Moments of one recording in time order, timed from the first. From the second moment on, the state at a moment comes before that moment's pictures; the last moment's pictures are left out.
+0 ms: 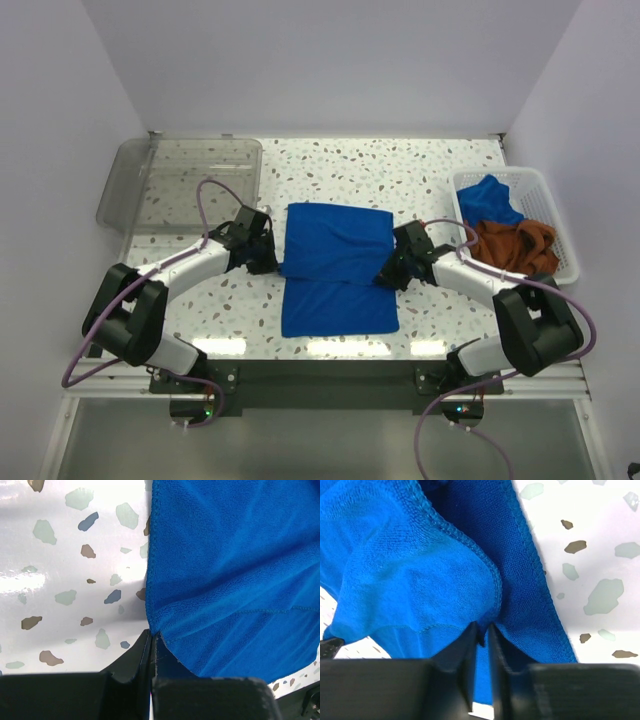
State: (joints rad) left arm -0.46 1.47 0.80 -0.36 0.10 -0.60; right arm 0.45 1.42 0.67 -0.34 -0.07 1.08
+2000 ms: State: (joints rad) left arm -0.17 2.29 2.09 -0.01 0.22 -0.56; right arm 0.15 2.27 2.18 -0.13 -0.12 0.42
